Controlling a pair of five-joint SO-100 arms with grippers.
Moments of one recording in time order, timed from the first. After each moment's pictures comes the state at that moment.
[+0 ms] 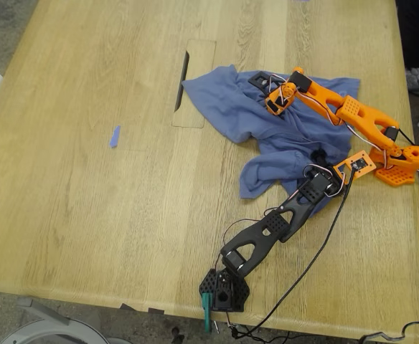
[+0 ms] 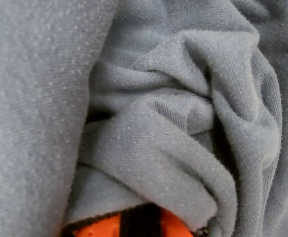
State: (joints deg) arm 0 45.4 5.8 -16.7 73.6 -72.2; arm 1 14.8 26.4 -7.2 96.9 -70.2
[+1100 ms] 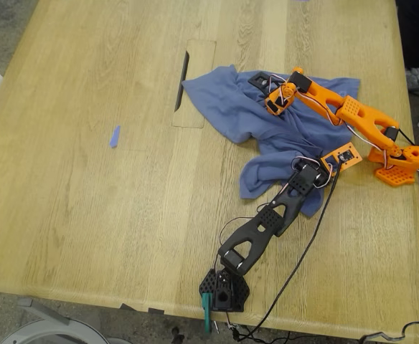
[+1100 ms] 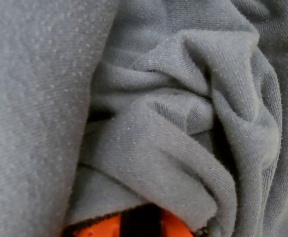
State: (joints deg) arm 0 38.5 4.1 -17.1 78.0 -67.1; arm 1 14.8 26.5 -7.2 96.9 -70.1
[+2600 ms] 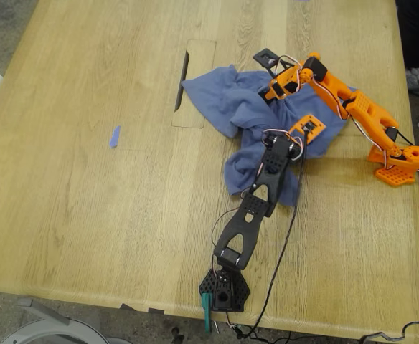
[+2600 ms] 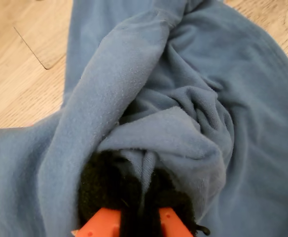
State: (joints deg) arm 0 24.5 31.0 -16.7 104.2 -71.3; arm 1 14.7 45.2 -5.5 96.9 -70.3
